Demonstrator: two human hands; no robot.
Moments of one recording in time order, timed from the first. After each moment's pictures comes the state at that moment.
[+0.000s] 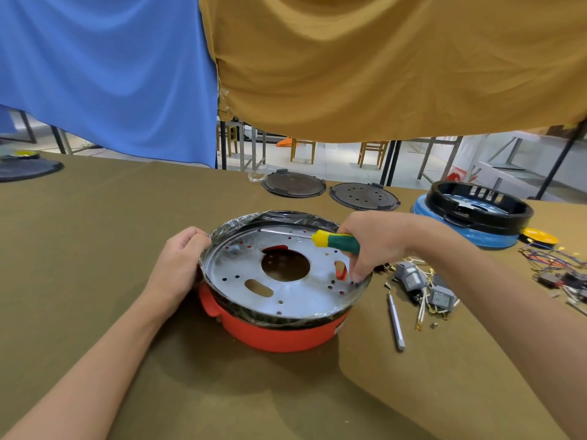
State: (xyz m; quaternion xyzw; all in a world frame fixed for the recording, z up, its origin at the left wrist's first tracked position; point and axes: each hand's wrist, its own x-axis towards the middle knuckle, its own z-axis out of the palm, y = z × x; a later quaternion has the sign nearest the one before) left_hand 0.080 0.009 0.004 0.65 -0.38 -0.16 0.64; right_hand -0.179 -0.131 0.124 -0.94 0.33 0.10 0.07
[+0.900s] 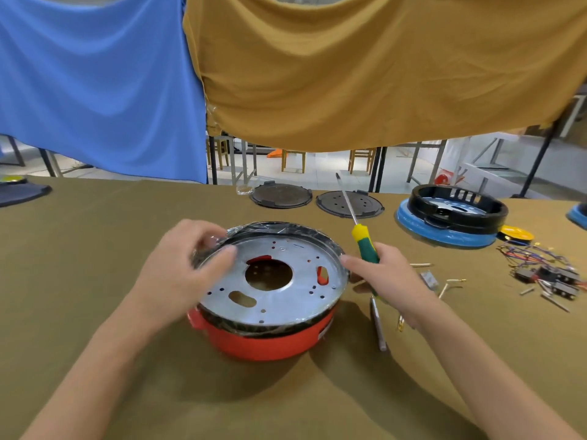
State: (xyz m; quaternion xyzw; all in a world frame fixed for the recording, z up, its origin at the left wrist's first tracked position) left_hand 0.018 0.048 0.072 0.70 -0.55 0.00 0.46; right_hand -0.229 -0.119 0.052 -0.74 0.43 -0.31 0.42
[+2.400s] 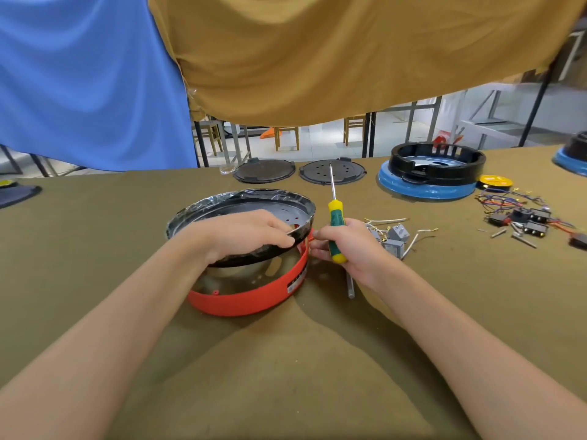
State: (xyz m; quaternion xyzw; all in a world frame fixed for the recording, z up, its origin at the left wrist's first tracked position) left_hand -0.064 -0.019 0.102 0.67 -0.66 -0.31 0.13; right_hand -0.225 -0.112 0.030 -0.50 0.36 -0.37 0.69
